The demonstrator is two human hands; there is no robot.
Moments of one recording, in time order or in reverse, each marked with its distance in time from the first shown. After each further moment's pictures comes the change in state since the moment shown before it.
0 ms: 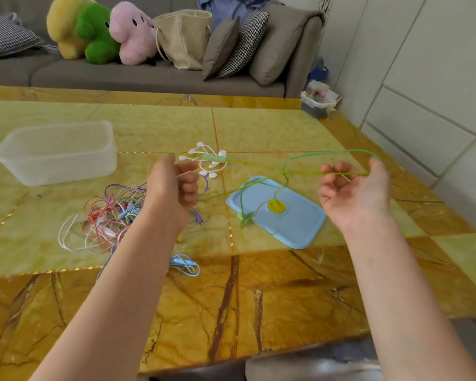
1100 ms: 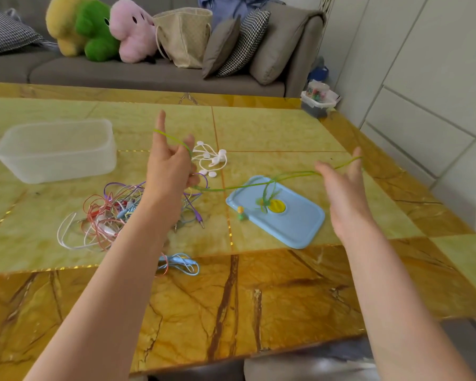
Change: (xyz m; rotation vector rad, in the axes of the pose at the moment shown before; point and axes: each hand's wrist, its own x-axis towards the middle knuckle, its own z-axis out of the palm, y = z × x) left_hand -0.003 0.003 0.005 0.406 -0.043 0.496; right_hand 0.019 0.018 -0.008 -0.953 0.013 -0.330
